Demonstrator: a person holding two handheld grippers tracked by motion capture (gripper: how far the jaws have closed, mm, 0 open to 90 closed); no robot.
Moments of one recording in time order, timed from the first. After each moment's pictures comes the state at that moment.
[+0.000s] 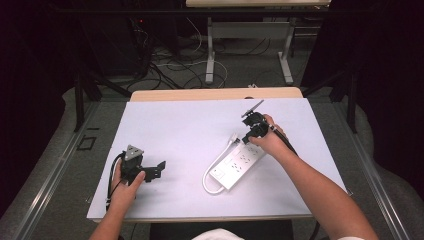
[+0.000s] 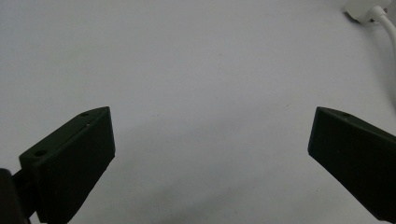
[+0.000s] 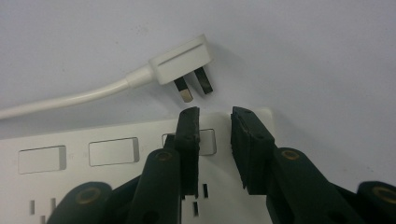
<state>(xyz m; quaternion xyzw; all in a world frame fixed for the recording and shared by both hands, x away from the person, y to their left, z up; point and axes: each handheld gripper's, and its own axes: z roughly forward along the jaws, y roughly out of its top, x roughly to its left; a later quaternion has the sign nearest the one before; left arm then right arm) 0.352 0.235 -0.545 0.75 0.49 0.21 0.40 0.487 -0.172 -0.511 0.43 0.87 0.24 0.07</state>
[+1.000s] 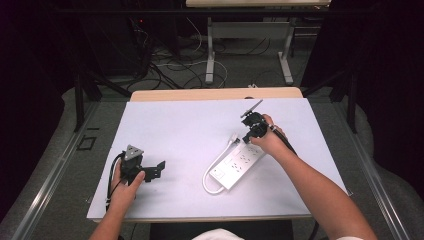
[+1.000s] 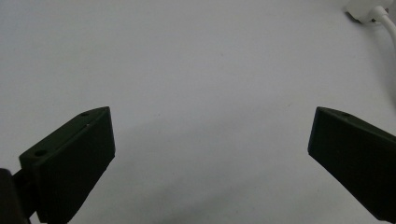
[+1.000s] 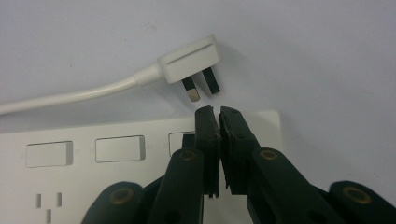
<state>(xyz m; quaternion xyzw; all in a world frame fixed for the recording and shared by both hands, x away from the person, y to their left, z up) 0.353 0.236 -0.546 0.74 0.49 0.21 0.40 0.487 -0.170 -0.509 0.42 0.88 0.23 0.06</state>
